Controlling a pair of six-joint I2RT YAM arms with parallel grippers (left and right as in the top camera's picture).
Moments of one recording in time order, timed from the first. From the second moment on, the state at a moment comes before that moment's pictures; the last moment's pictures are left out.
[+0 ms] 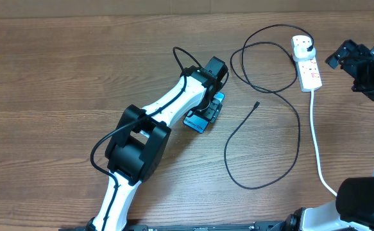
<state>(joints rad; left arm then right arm) -0.62 2.27 1.75 -0.92 -0.01 -0.13 -0.35 1.70 1.87 -1.34 -0.18 0.33</state>
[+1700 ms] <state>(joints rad) -0.62 2.27 1.75 -0.95 -0.01 -0.13 -0.35 1.70 1.87 -1.34 -0.18 0.33</state>
